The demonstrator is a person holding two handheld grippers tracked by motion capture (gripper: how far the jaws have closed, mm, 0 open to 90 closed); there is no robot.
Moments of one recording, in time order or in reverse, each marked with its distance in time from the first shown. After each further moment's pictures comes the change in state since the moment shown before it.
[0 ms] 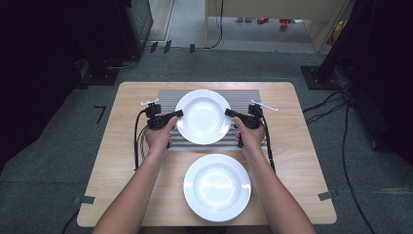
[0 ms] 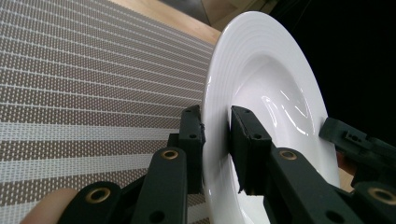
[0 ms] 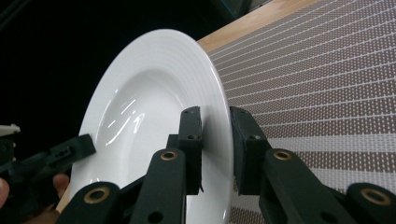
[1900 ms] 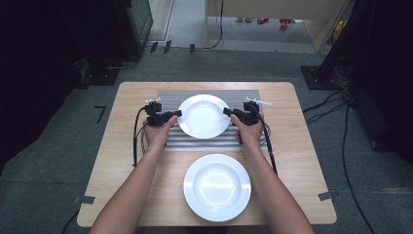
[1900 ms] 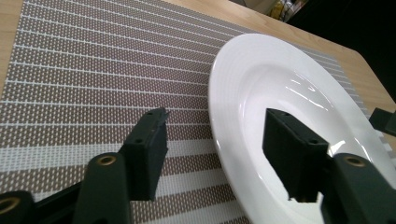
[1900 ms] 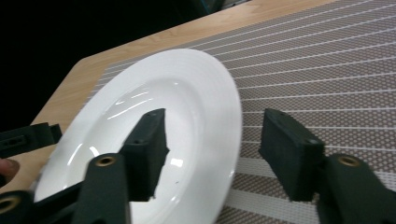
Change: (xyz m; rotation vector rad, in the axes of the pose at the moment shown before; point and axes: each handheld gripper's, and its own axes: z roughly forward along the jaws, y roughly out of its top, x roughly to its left) left arm 0.014 0.005 0.008 0.032 0.140 0.092; right arm -0.001 0.008 0.016 0.042 -0.132 -0.176
